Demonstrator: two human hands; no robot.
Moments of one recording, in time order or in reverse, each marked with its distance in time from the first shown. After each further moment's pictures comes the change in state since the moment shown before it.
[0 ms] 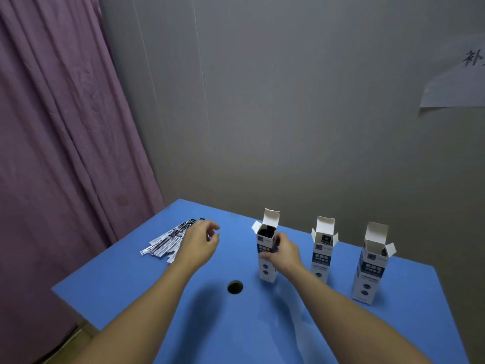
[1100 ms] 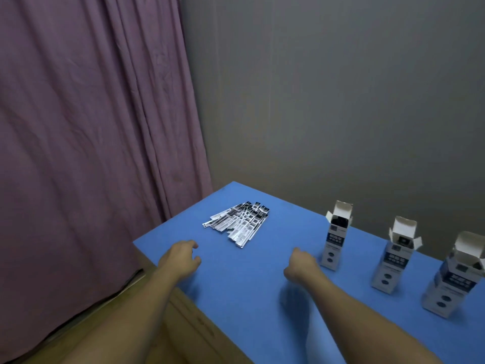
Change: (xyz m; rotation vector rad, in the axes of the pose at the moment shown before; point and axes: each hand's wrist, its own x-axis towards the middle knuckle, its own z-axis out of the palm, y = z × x) left_hand -0.098 -0.194 -0.110 0.367 -0.239 -0.370; right_hand -0.057 -0.057 0.119 -0.753 -0.298 0.040
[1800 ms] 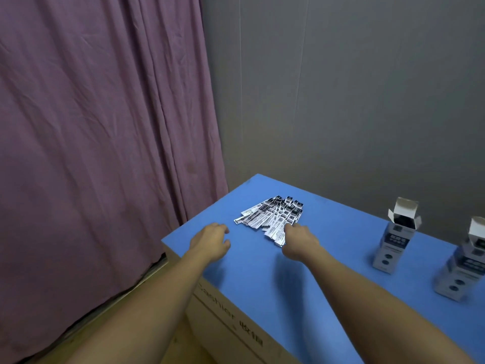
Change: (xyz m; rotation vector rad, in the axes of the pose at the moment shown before) left_hand 0.075 -0.061 -0.014 0.068 -0.033 0.161; right_hand 0.035 -0.148 0.013 -0.198 0.109 -0.221
